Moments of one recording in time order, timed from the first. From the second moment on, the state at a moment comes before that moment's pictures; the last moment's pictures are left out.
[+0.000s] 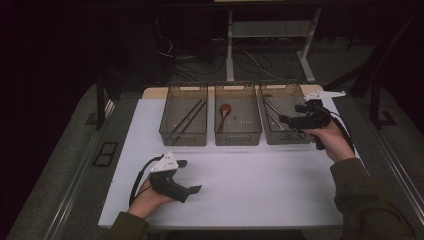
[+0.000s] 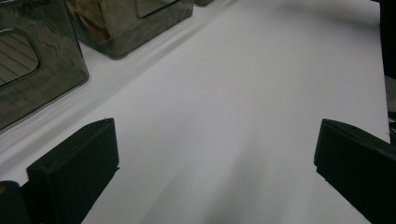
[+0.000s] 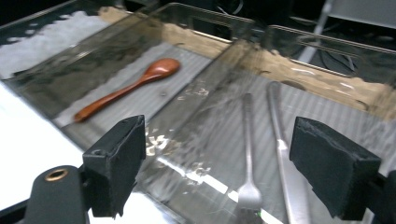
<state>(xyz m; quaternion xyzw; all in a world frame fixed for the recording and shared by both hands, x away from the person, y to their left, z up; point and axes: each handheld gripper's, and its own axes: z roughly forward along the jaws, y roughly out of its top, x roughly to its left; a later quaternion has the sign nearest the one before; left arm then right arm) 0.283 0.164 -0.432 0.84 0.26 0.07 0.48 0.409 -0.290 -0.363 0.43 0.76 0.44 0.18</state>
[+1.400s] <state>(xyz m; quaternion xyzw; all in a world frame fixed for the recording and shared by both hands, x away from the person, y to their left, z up) 0.279 0.163 -0.432 0.84 0.25 0.07 0.48 0.299 -0.288 -0.402 0.38 0.77 0.49 0.16</state>
